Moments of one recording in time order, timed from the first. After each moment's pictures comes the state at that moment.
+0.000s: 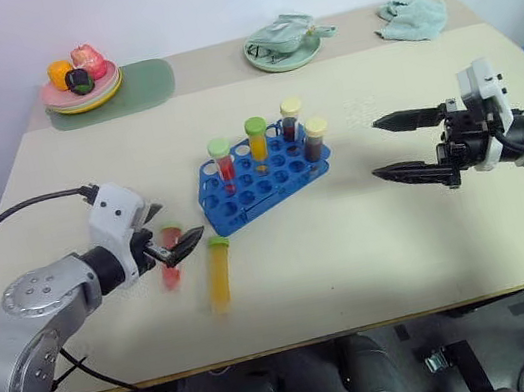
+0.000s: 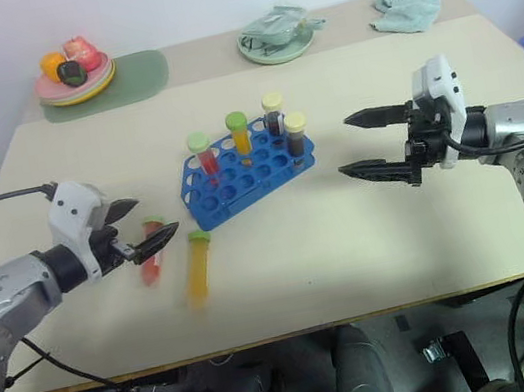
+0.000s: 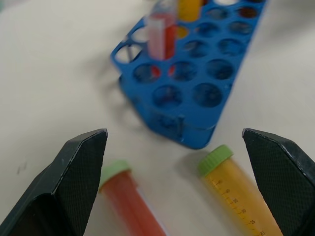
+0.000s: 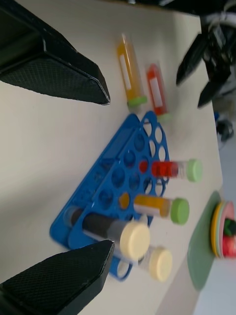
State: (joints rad) left arm -0.20 0.73 0.26 -0.70 -0.71 1.15 -0.36; right arm -0.49 -0.89 -0.16 -0.01 0.60 0.48 1.27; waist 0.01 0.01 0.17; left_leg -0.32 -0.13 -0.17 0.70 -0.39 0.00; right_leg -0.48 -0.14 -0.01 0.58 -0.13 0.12
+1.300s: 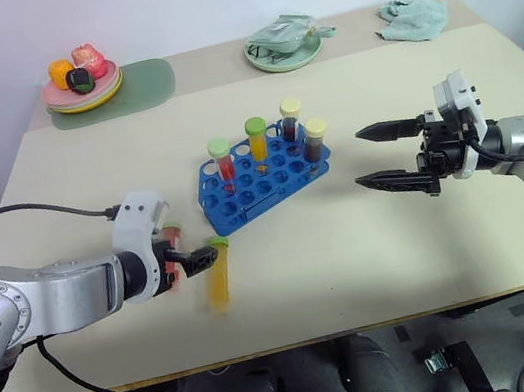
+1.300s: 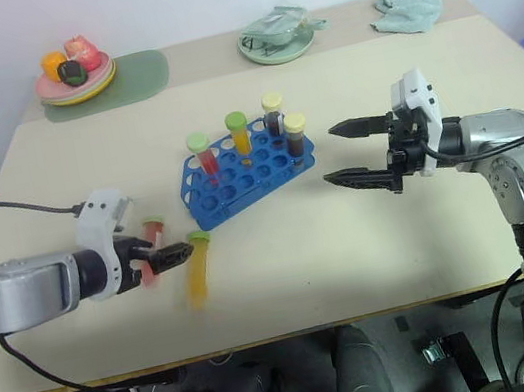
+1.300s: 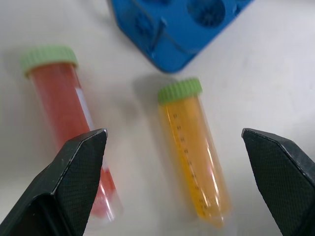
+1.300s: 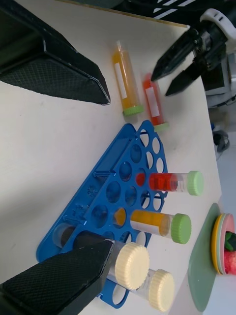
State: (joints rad) left arm -0.32 1.12 -0.06 -0.50 -1.96 1.06 0.60; right arm -0.50 -0.82 -0.12 -0.01 0.58 0.48 1.25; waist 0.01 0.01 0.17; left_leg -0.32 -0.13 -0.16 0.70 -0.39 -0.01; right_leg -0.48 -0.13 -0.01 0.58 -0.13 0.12
